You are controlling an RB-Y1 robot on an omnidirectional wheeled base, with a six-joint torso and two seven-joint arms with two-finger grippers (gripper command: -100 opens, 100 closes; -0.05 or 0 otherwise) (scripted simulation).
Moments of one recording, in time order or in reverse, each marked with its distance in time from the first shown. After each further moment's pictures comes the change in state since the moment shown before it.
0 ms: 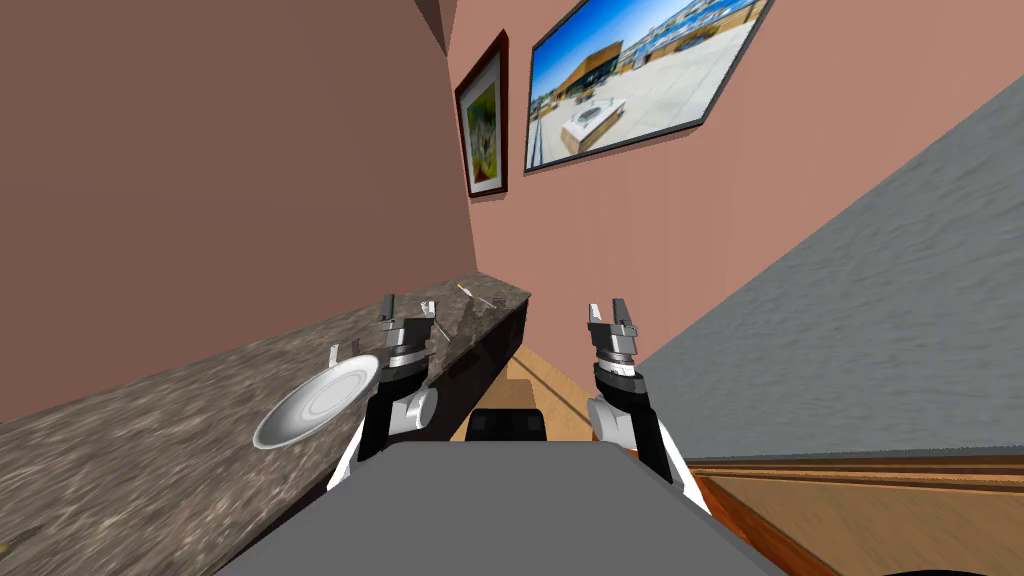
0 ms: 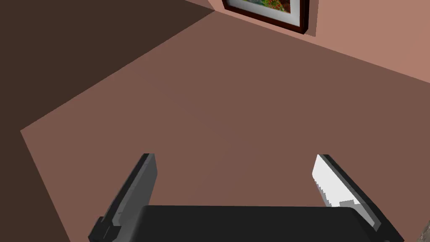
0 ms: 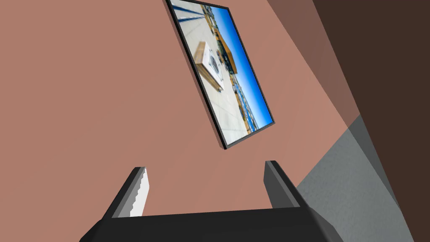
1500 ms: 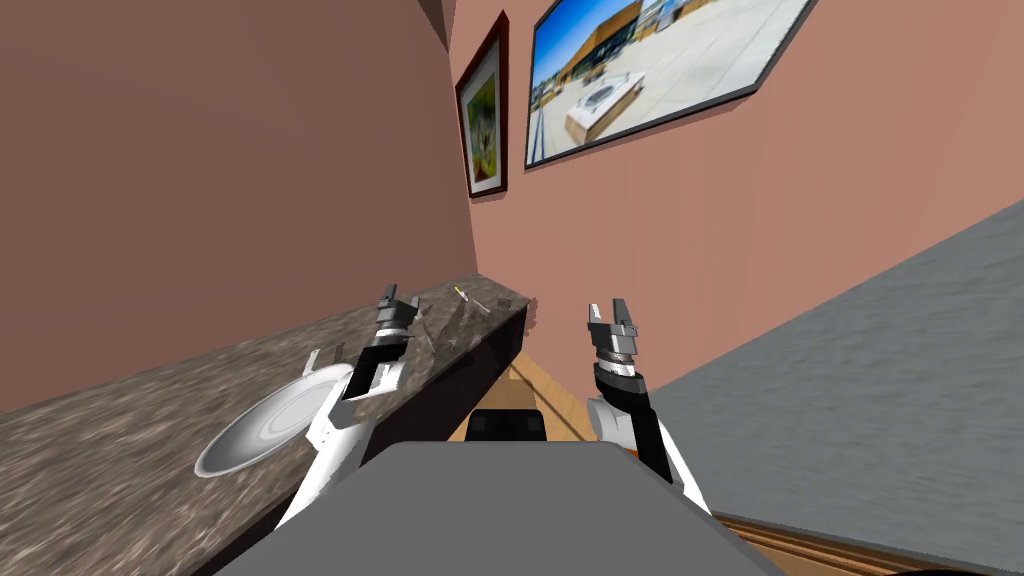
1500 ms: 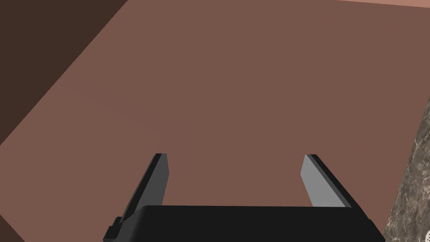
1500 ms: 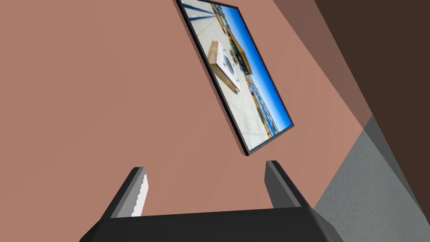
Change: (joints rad) left arm -0.269 0.202 0.316 0.210 -0.048 0.324 0.151; right arm 0.000 0.000 0.000 0.000 0.000 0.000 0.000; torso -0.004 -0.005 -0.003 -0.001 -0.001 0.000
